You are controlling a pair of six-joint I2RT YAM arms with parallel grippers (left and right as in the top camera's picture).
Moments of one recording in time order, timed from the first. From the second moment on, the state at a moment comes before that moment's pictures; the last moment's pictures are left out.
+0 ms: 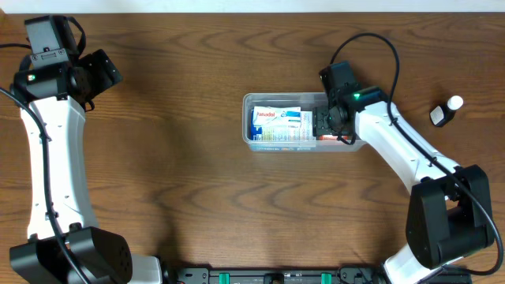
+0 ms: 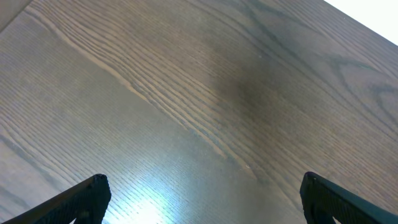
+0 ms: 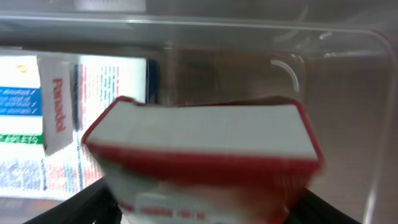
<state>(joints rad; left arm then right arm) 0.25 1.61 1.60 -0.96 -0.17 -0.33 0.34 1.78 1.24 -0.76 0.12 0.33</state>
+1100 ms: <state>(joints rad) 0.25 1.61 1.60 -0.96 -0.17 -0.33 0.25 1.77 1.24 -0.80 0.10 0.32</state>
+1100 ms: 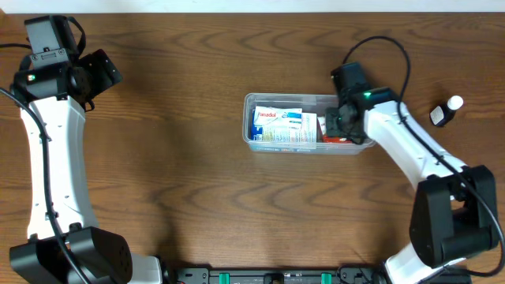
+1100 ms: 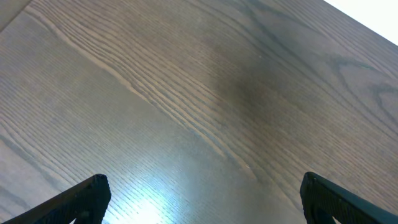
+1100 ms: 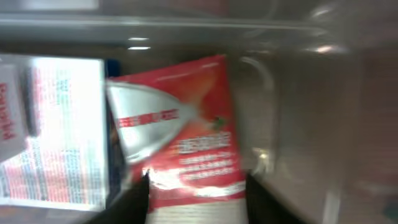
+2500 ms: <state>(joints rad) 0.25 1.61 1.60 -0.96 -0.17 -0.33 0.17 1.85 1.24 -0.78 0.09 0.01</state>
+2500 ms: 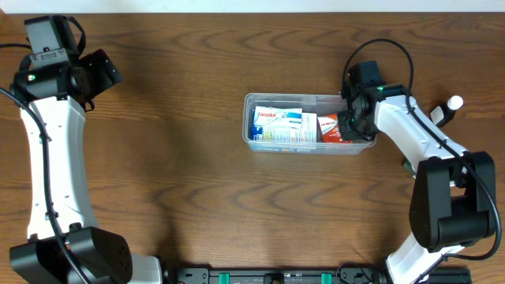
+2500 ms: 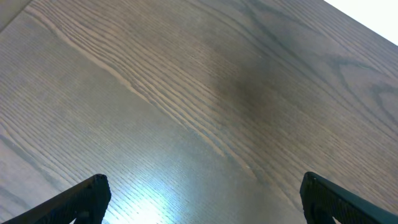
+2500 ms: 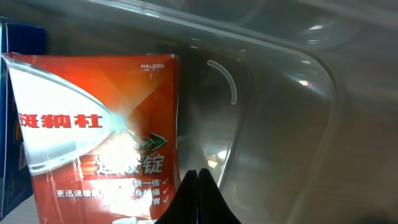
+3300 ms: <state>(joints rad) 0.25 1.61 1.60 -0.96 -0.17 -0.33 0.17 1.85 1.24 -0.76 0.00 0.01</state>
